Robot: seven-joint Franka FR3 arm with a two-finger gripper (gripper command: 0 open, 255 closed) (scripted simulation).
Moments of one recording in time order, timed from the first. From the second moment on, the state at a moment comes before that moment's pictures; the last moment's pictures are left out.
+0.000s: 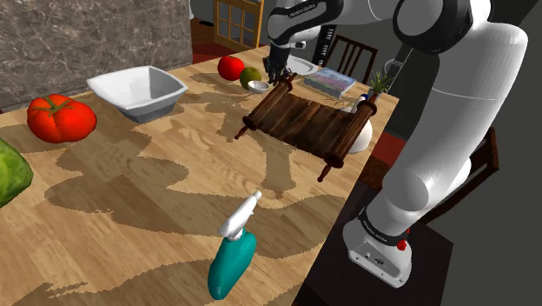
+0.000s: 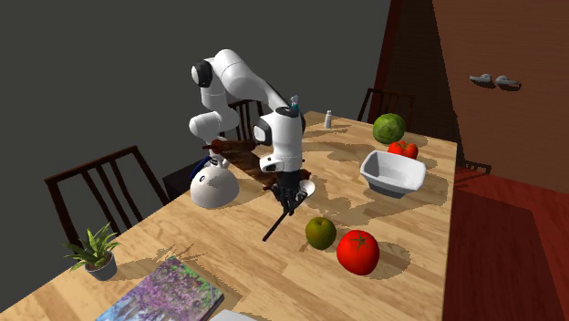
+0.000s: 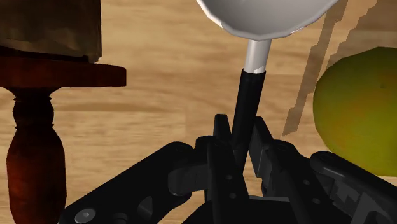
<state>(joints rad) -0.27 0.27 0.02 -1.80 -0.09 2.20 1.25</state>
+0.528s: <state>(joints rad) -0.27 0.24 0.02 -1.74 -0.08 2.11 1.24</state>
